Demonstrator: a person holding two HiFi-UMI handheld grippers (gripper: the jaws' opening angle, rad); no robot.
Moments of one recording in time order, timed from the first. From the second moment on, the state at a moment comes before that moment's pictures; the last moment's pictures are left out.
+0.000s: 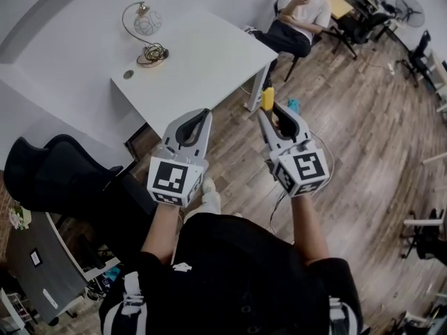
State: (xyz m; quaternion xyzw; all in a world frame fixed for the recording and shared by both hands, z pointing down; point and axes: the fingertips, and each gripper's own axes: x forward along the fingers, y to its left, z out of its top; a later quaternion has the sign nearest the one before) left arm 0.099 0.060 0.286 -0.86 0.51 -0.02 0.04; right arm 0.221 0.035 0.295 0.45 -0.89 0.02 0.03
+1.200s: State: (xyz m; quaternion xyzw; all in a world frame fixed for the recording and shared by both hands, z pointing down) left arm -0.006 -0.101 0.268 -0.87 0.49 -0.01 0.05; right arm 0.113 -0.132 0.286 0.46 -0.89 0.00 0.02
